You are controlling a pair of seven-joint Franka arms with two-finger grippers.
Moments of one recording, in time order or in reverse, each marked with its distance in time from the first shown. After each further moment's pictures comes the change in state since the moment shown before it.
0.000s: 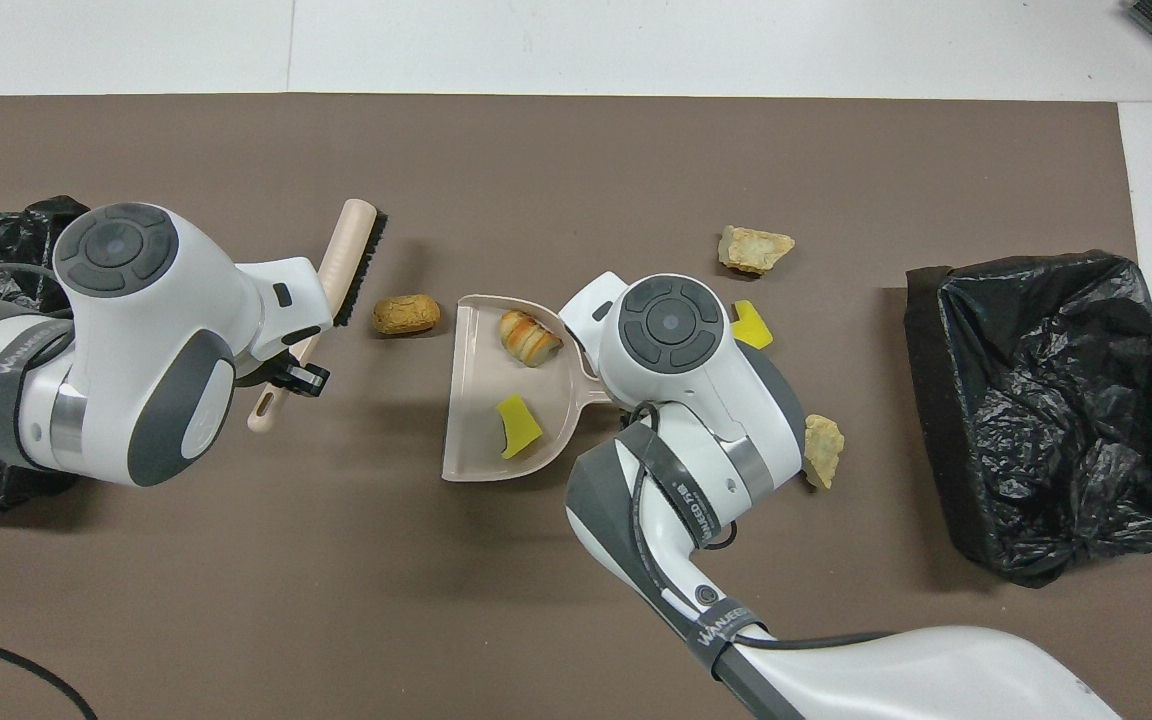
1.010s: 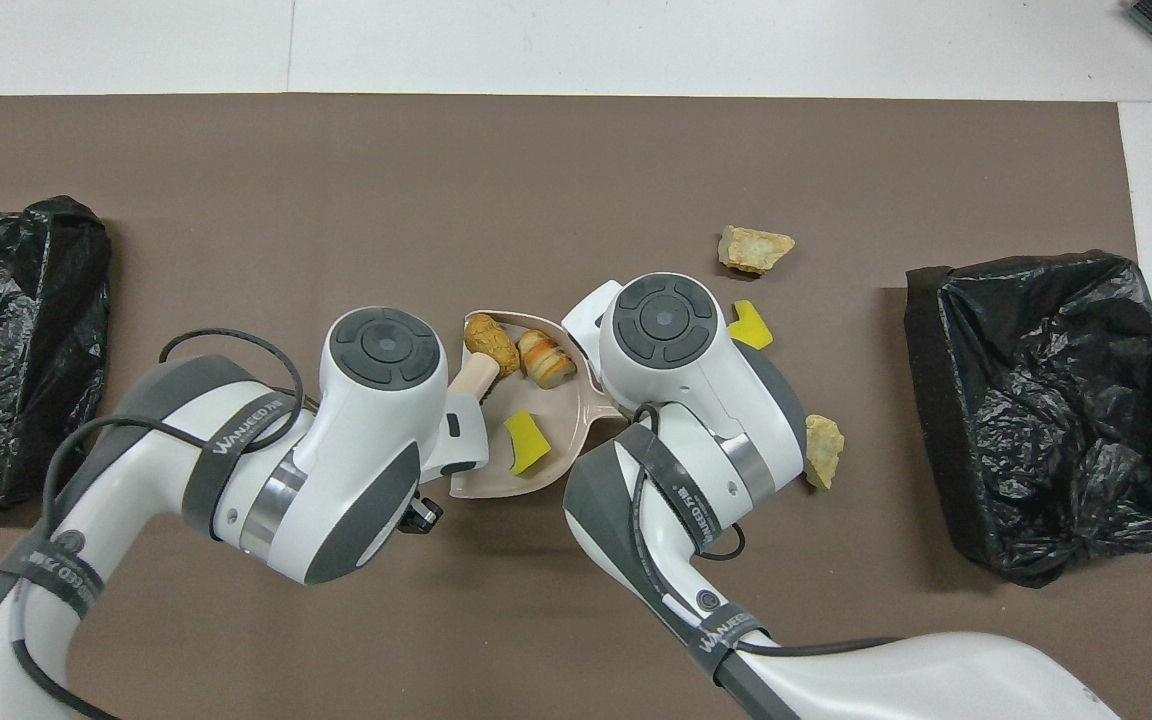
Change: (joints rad) left arm -0.263 -0.040 -0.041 -0.041 -0.015 -0.291 -0.104; right arm 0.001 -0.011 0.001 0.004 -0.001 -0.085 0.009
